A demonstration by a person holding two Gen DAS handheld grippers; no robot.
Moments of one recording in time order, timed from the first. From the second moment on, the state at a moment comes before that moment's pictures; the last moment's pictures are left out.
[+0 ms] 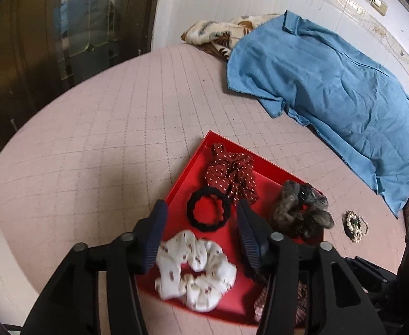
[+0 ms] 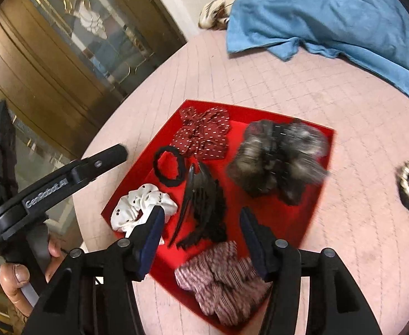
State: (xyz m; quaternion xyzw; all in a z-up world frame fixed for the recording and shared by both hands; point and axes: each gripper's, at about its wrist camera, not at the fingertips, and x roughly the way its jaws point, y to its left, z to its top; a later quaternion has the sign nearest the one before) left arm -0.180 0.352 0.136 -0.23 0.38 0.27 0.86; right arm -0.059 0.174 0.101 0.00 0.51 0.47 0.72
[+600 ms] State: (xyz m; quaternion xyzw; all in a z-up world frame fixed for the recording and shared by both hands) left arm -0.211 0.239 0.179 -0.10 0.36 0.29 0.88; right arm -0.070 0.039 0.110 0.04 0.50 0.40 0.77
